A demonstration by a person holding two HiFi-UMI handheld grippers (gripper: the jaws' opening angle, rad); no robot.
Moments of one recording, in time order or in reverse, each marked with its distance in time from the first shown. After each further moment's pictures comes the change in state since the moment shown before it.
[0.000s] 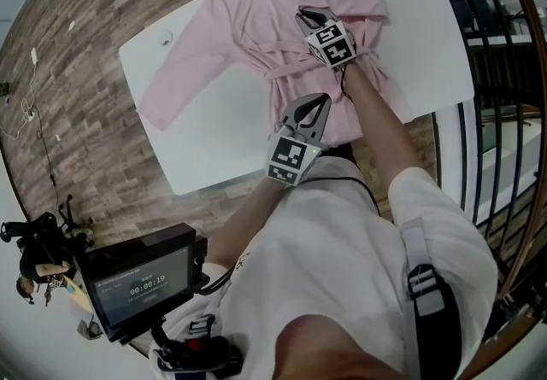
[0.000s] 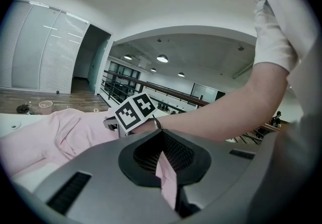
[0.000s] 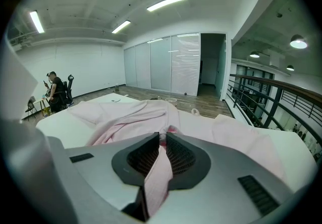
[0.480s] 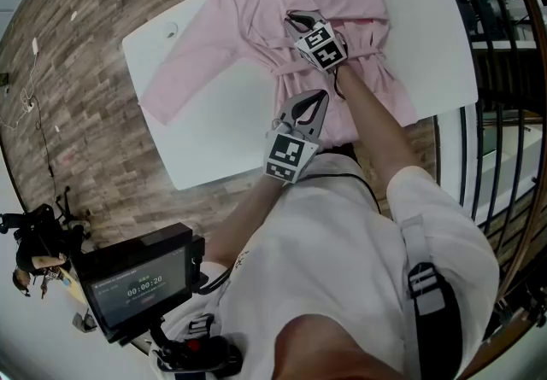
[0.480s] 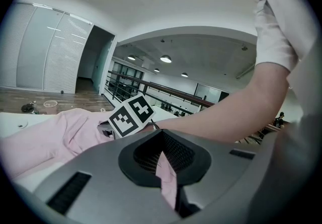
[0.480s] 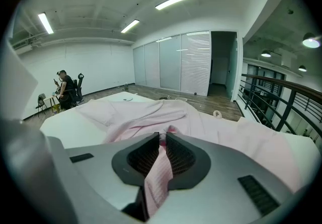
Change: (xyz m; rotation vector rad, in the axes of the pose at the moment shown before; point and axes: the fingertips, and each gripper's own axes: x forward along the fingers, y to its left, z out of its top) left arm -0.006 0.024 -0.008 -0.014 -0.001 0.040; right arm 0.032 0.051 0.001 -0.045 0.005 0.104
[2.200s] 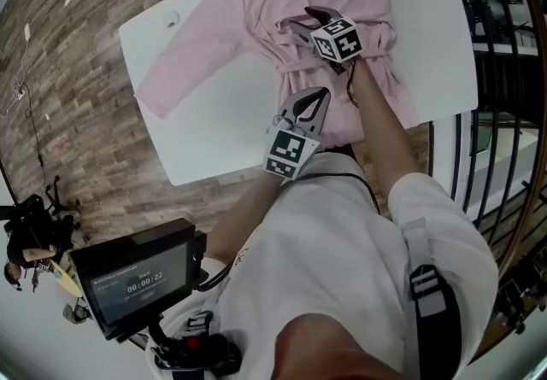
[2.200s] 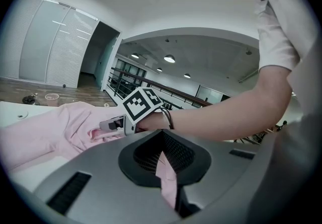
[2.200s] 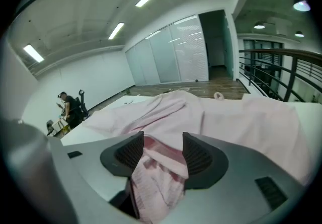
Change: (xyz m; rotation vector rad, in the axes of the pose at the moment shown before) left arm -0.004 0.011 -0.009 -0.058 0.005 0.000; right arm -0.005 0.002 -0.012 0.205 0.072 0.111
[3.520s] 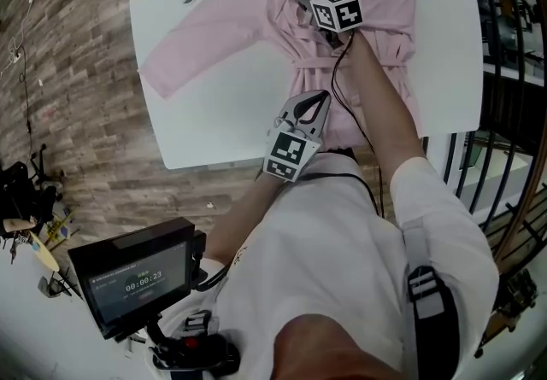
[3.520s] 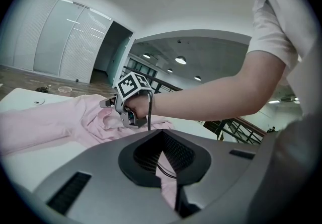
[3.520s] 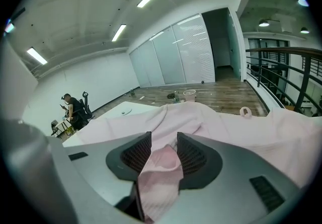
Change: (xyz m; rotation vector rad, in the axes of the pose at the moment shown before) left arm -0.025 0.018 -0.020 -0.088 -0.012 0.098; right arm 0.062 0.008 0.060 -0.004 -0.035 0.055
